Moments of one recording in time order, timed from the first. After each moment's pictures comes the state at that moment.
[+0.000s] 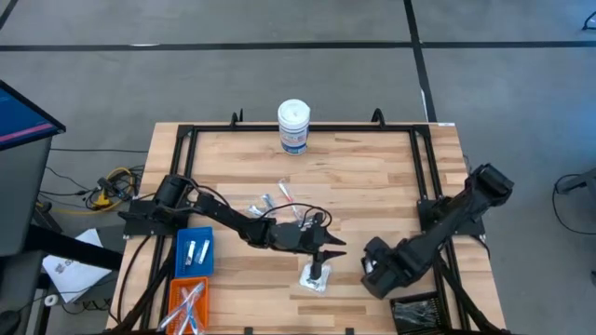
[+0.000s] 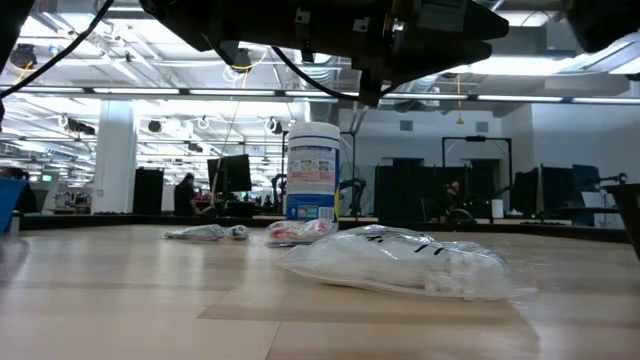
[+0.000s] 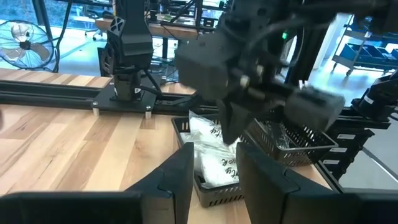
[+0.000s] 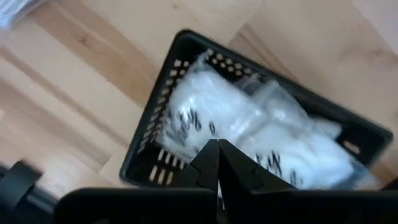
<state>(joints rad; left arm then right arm) -0.30 2.03 1.18 0.72 -0.23 -0.14 0.72 1.64 1.17 -1.07 0.05 1.56</state>
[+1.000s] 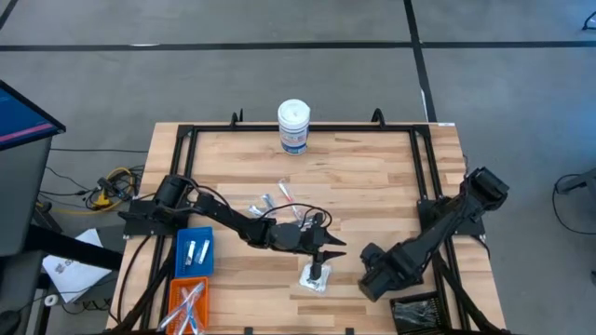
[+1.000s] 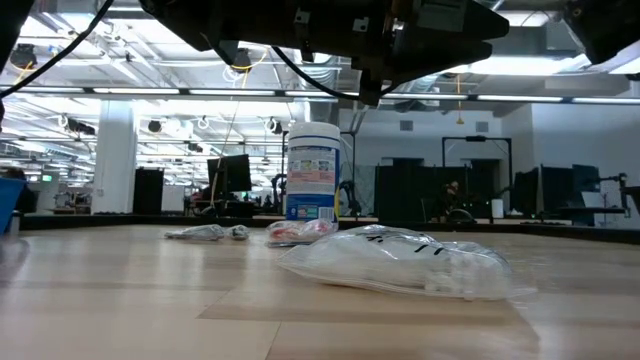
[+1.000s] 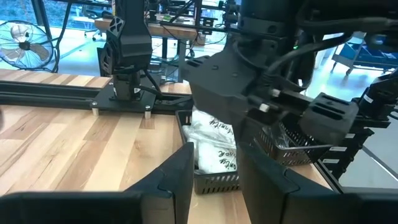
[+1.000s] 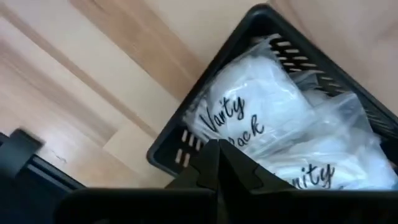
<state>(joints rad) -0.30 2.03 1.18 0.72 -0.23 -0.13 0.71 1.69 1.19 -1.04 -0.06 1.49</state>
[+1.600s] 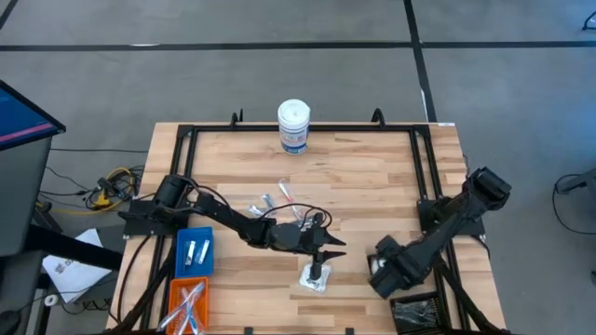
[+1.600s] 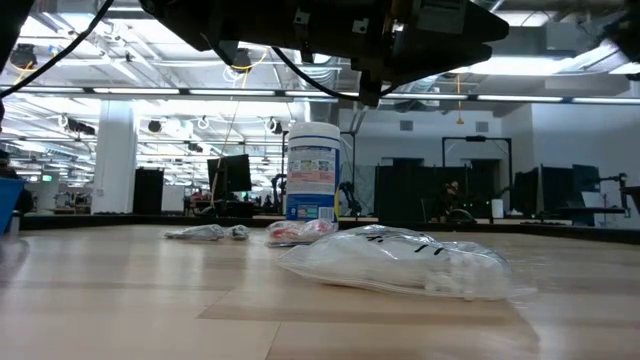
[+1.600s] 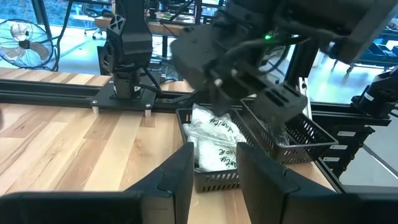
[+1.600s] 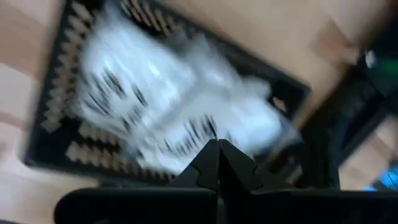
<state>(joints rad) -0.30 2.03 1.18 0.71 -0.23 -0.13 0.75 1.68 1.19 -1.29 -0.10 1.68</state>
